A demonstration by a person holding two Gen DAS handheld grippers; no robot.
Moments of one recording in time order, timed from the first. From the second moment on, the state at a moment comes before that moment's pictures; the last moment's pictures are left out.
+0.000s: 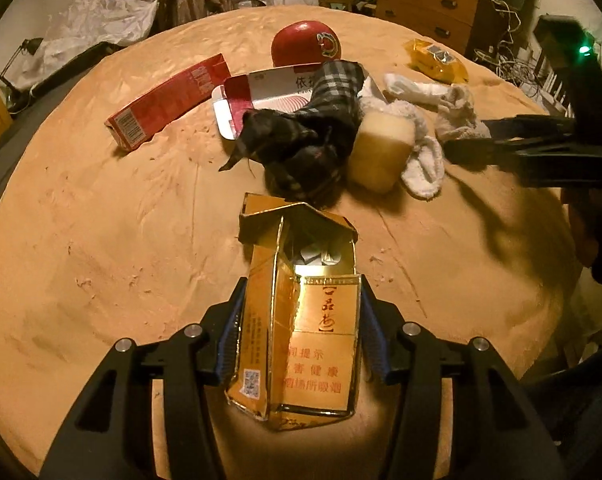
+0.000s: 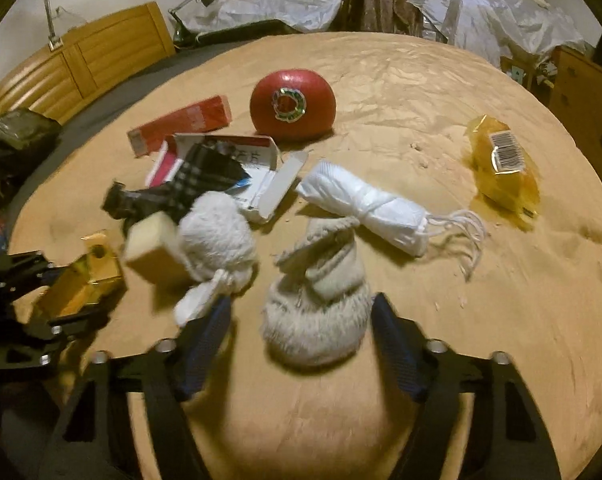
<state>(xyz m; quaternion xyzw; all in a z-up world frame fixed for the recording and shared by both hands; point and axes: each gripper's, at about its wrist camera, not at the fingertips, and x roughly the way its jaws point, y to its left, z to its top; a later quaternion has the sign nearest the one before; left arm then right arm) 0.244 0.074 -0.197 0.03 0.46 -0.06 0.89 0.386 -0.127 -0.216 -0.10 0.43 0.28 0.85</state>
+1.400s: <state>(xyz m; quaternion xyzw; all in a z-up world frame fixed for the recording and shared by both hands) 0.105 0.002 -0.046 0.00 0.17 0.08 0.98 0.128 -0.179 -0.076 -0.02 0.17 0.16 0.97</state>
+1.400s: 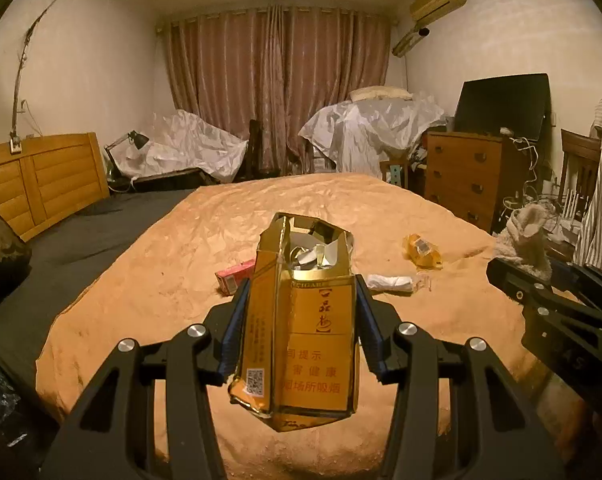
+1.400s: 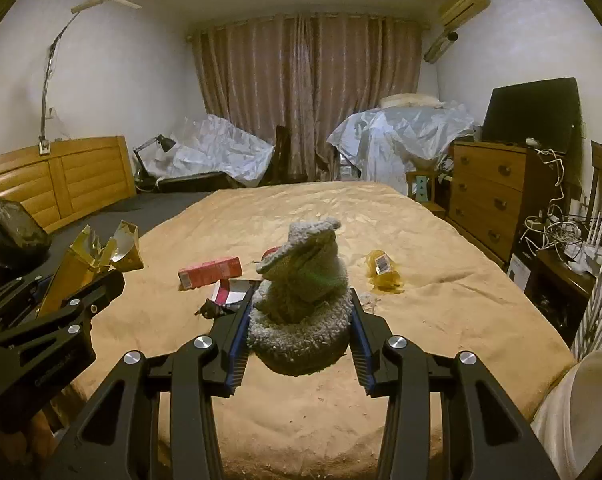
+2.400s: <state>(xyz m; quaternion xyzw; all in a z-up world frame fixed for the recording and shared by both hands) 0.140 -0.136 -0.025 0.03 0.18 -0.09 0.98 0.102 -0.354 -0.016 -0.01 0.18 0.03 0.98</state>
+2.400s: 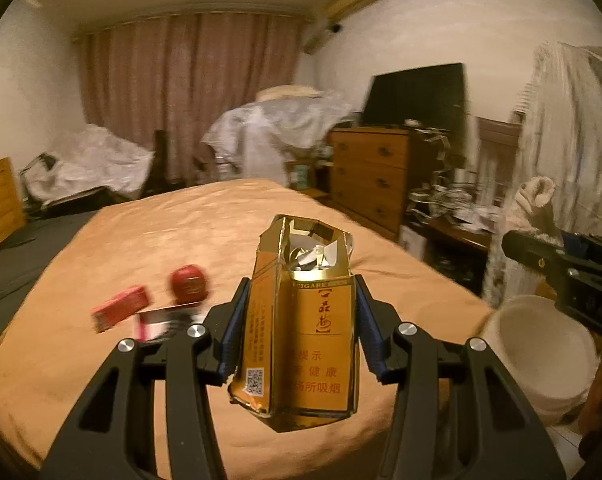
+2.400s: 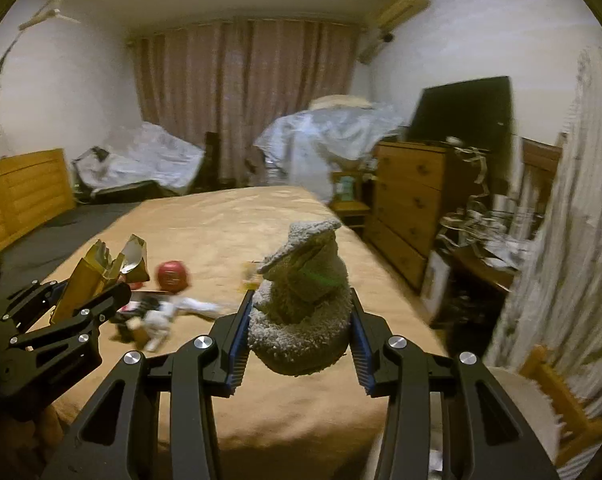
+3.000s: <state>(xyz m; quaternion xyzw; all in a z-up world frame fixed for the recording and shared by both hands) 0.161 -0.322 -0.050 0.07 0.26 -0.29 0.92 0.089 -0.589 -0.045 0.04 0.33 -0.06 0.94</state>
